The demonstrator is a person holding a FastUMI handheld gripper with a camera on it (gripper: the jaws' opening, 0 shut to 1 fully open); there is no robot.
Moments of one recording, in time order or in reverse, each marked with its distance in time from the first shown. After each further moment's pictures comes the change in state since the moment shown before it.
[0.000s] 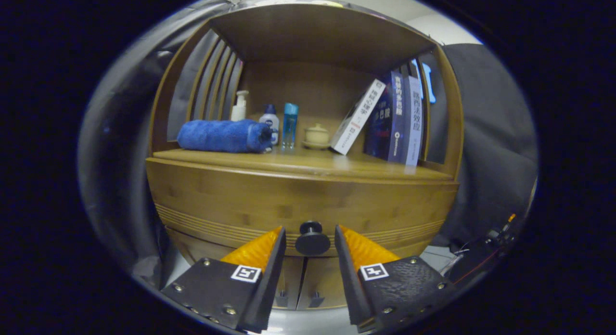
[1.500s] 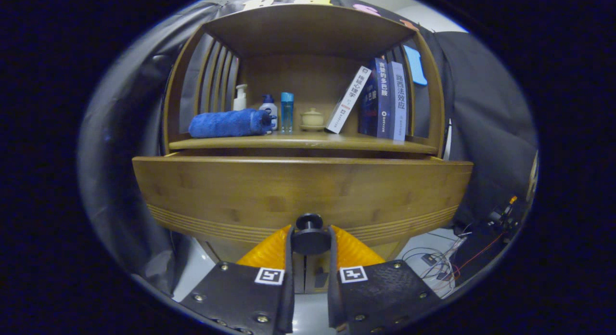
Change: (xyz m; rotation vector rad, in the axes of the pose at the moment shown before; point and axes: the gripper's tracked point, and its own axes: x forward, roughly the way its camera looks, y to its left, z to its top) arm -0.084 -0.010 -0.026 -0.015 0.029 0.018
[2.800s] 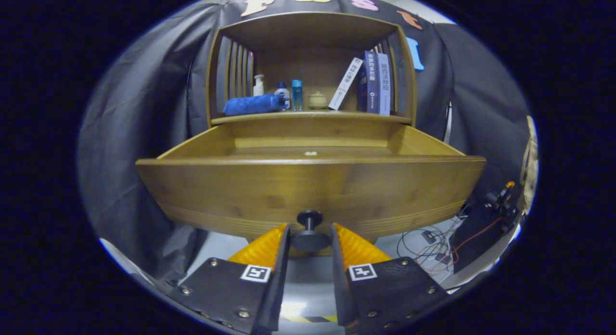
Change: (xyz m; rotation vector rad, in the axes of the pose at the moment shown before) arm -0.135 -0.035 -0.033 0.053 0.085 0.057
